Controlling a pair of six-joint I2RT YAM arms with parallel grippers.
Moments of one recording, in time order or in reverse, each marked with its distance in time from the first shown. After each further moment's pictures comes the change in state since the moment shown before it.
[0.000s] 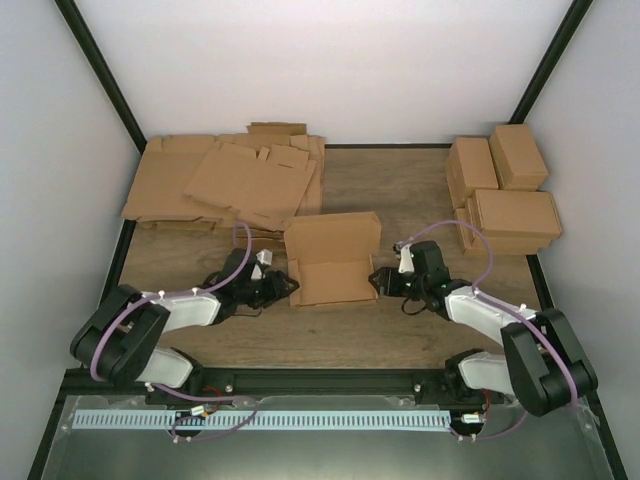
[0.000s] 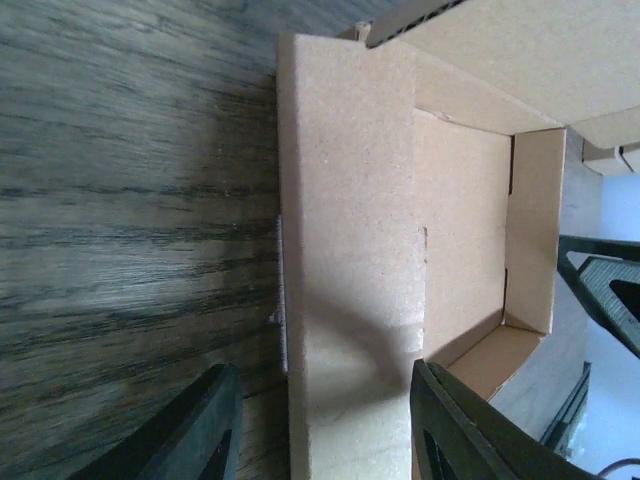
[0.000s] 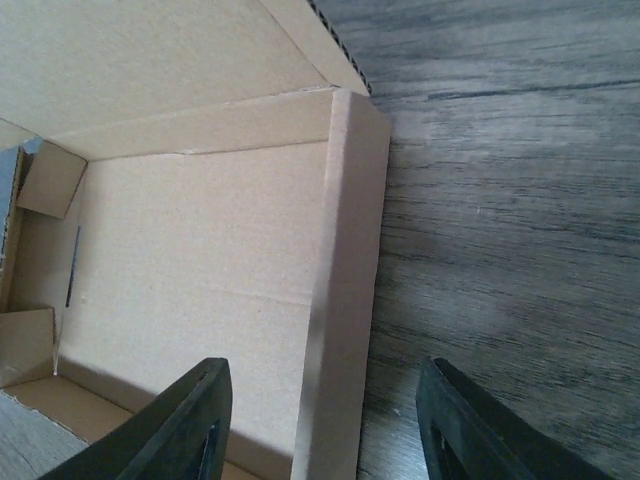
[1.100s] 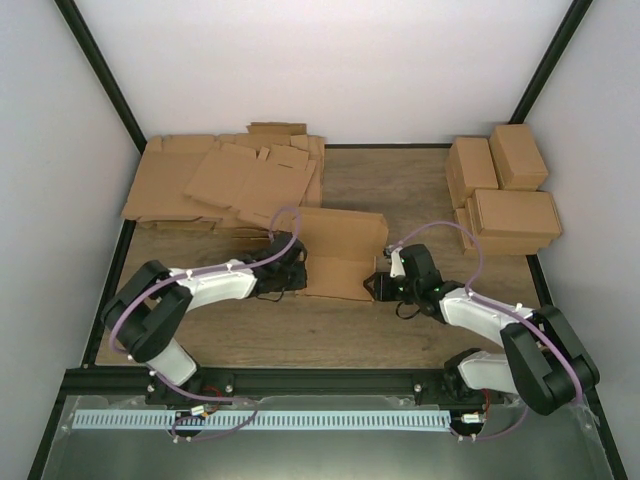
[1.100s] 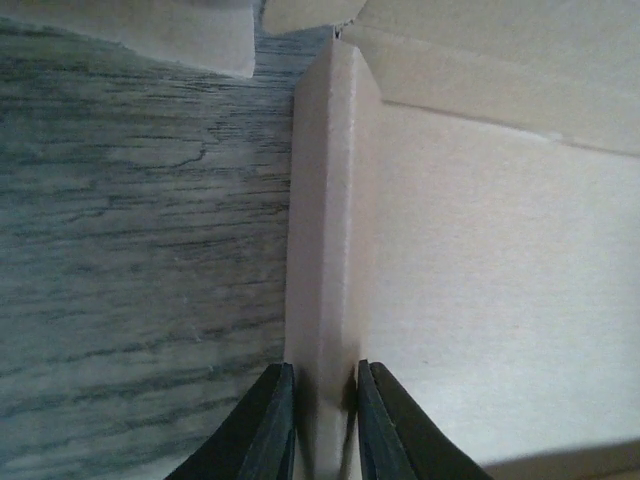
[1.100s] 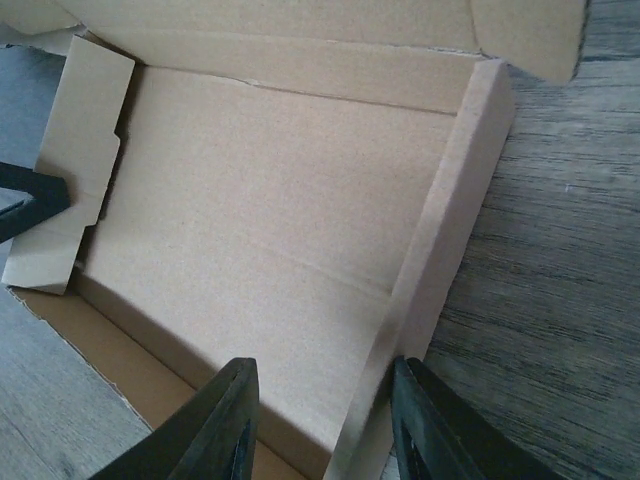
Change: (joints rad) left arm -0.196 0.199 0.390 -0.437 -0.408 0.156; right arm 0.095 0.021 -0.003 0.023 0.036 0.000
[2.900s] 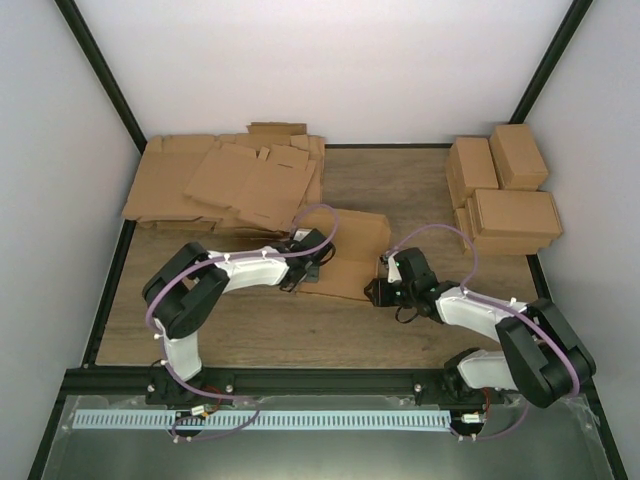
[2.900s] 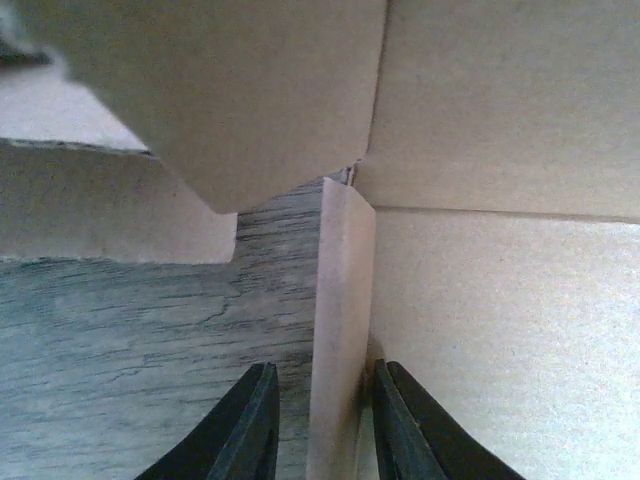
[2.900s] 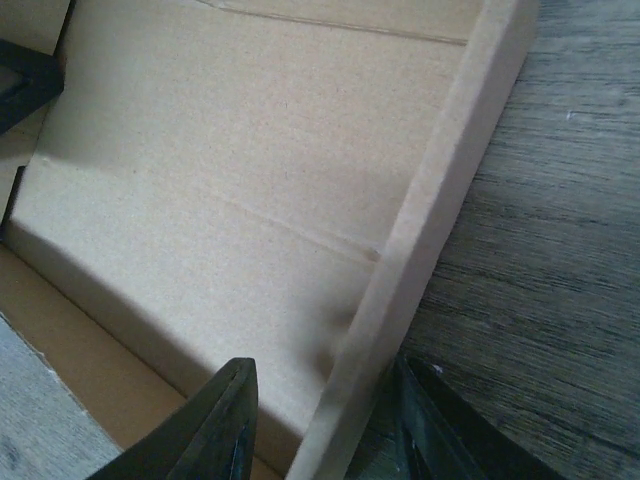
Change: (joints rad) left arm -0.089 0.250 0.275 -0.212 -0.372 0.106; right arm 0.035 0.037 0.001 -0.046 0.050 -0.016
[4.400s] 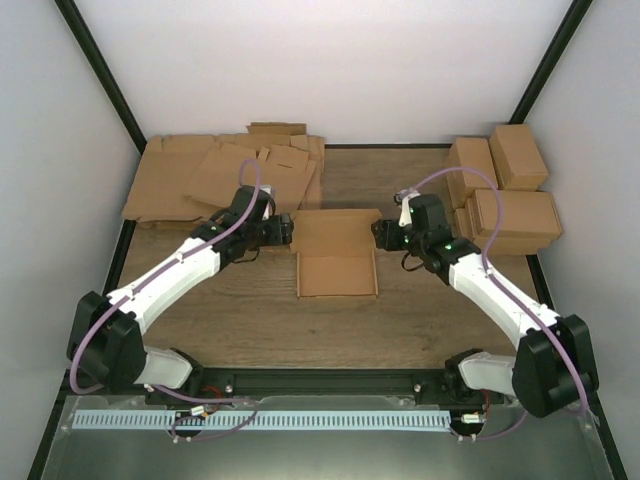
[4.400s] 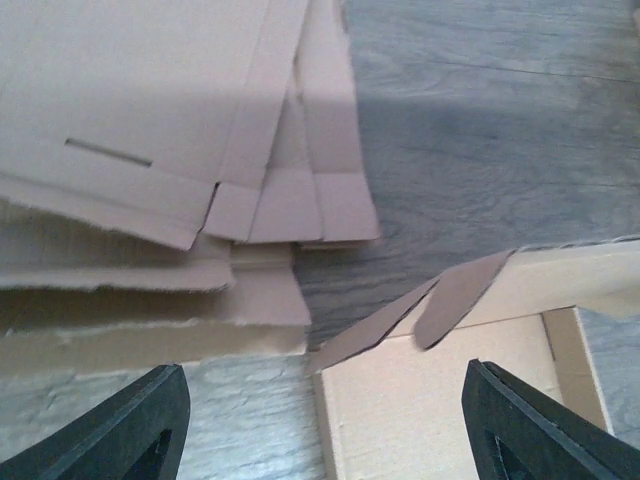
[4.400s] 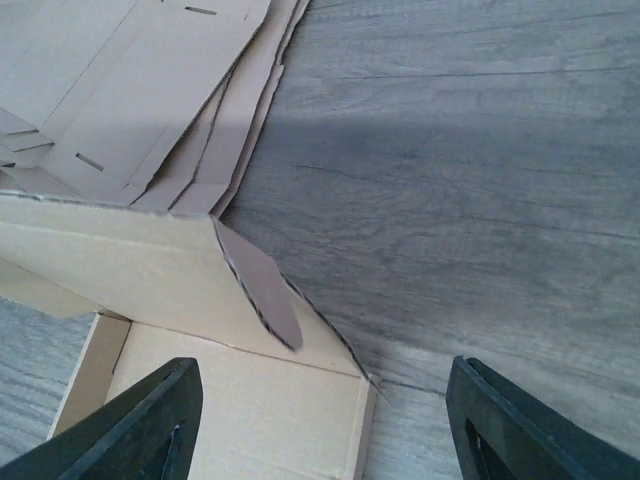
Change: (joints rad) left arm 0.264 -0.462 -0.020 -0.065 0.294 0.142; right arm -0.114 -0.072 0.406 -0.248 0.173 -0.125
